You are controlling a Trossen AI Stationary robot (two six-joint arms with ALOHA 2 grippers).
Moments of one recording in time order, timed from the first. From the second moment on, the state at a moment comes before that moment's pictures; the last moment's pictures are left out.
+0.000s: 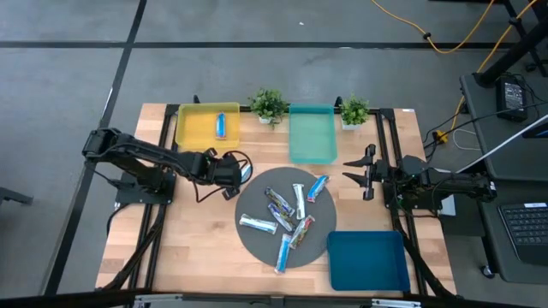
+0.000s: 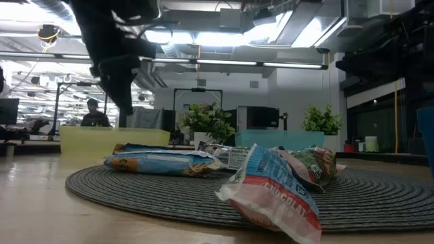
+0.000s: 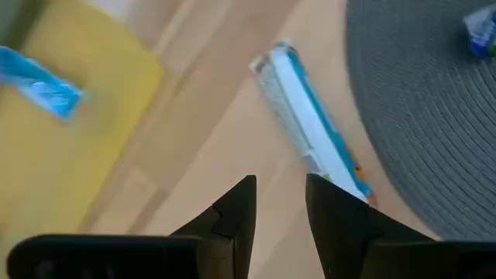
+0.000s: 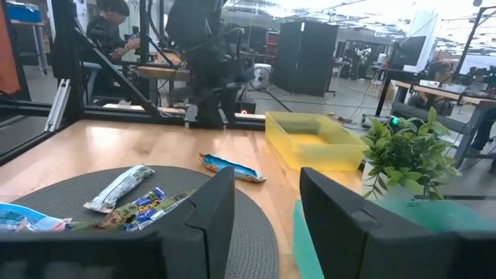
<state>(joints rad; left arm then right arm) -0.09 1.38 0.88 -0.80 -0.44 -0.63 -0.05 0.01 0.01 0.04 0.07 -0.11</state>
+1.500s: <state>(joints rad) -0.09 1.65 0.81 -0.49 -0.35 -0.61 -0.05 0.01 0.01 0.03 0.02 -0.11</state>
